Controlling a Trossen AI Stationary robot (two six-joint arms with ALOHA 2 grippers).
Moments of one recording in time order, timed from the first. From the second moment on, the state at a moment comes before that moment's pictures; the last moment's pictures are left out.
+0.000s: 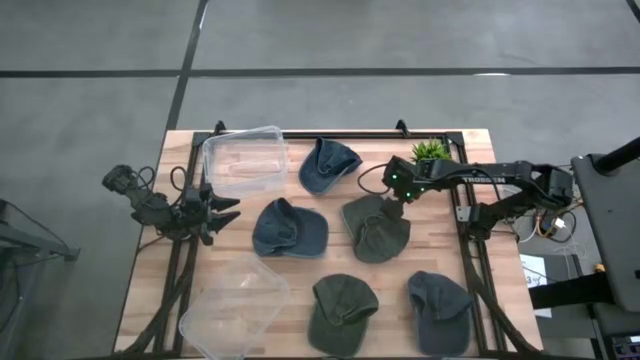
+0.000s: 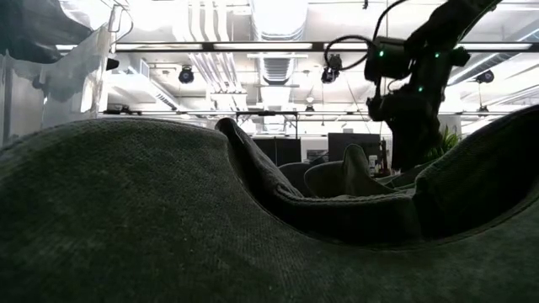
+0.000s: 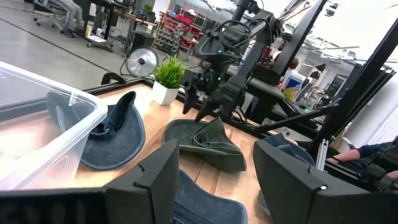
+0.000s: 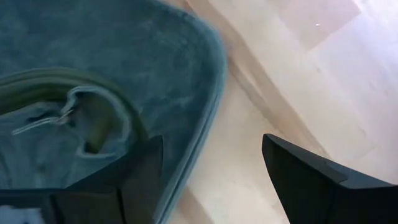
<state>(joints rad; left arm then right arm) -0.62 0.04 0.19 -0.21 -0.85 -0.42 -0.38 1.36 0.73 -0.60 -0.06 0.33</state>
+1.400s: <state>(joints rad) -0.62 0.04 0.19 -0.21 -0.85 -0.42 -0.42 1.37 0.72 -0.56 -0.20 0.32</state>
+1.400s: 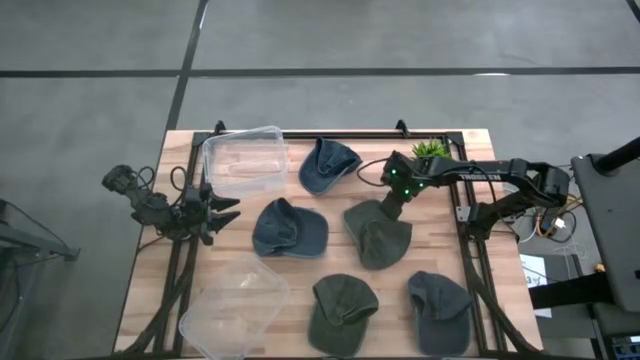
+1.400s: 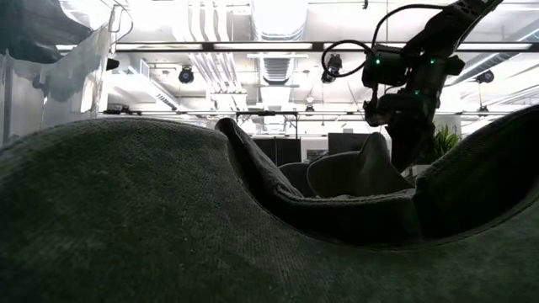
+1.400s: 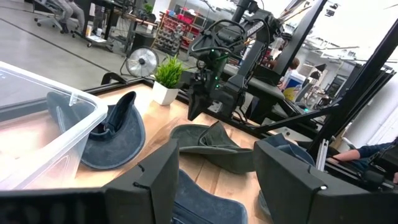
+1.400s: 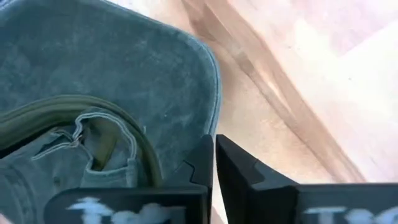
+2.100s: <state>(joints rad) -0.62 0.04 0.19 -0.21 -0.85 -0.42 -0.46 1.37 0.71 -0.60 -0.32 0.29</state>
